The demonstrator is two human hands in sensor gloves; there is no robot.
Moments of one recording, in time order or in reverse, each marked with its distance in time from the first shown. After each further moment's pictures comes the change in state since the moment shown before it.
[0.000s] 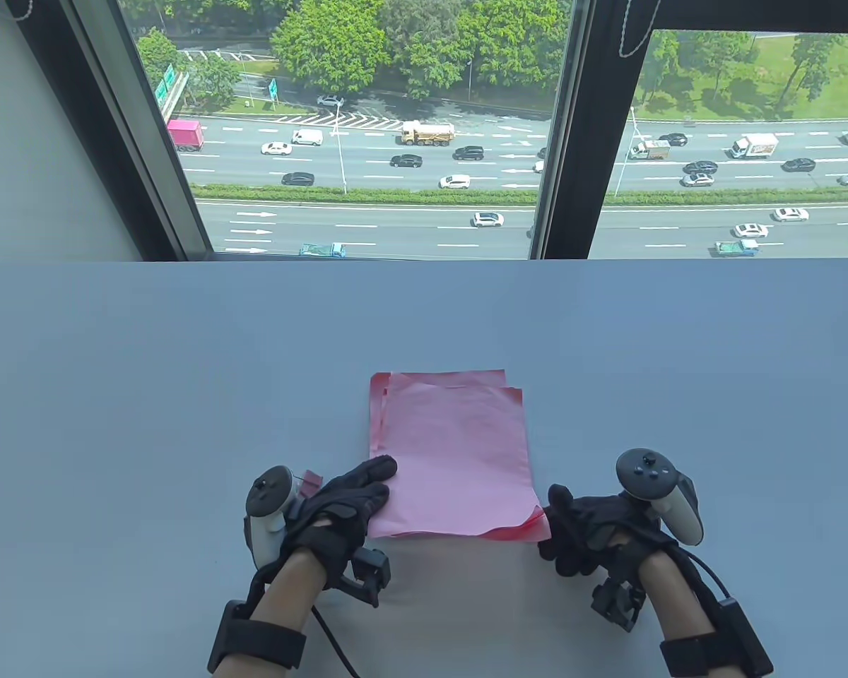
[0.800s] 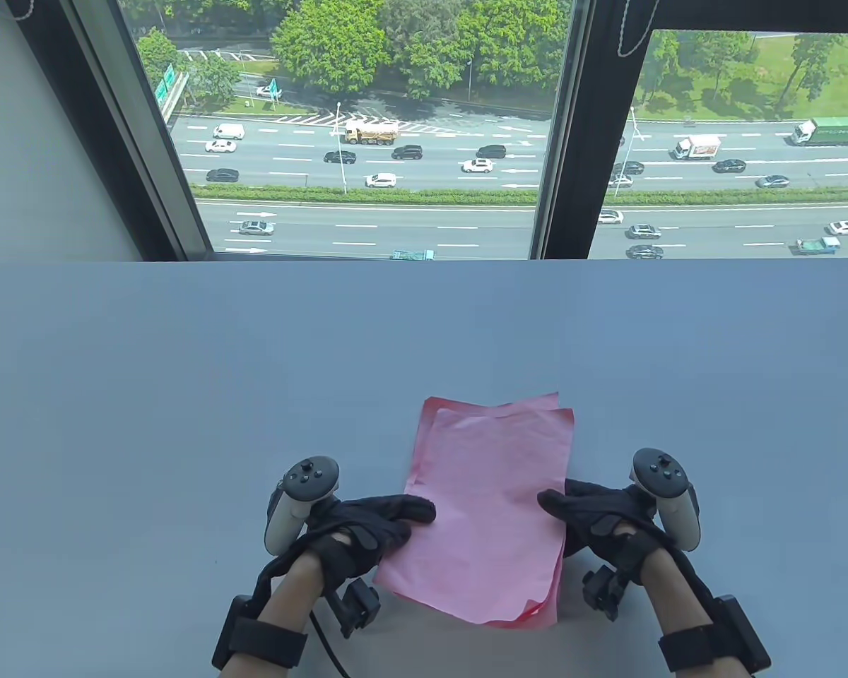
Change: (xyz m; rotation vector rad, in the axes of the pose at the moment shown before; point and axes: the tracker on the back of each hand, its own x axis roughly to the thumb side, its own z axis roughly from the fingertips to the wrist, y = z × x) left_hand 0.002 -0.027 -0.006 -0.386 0.038 -0.467; right_hand -0.006 -0.006 -0.008 -0.109 -0.081 -0.221
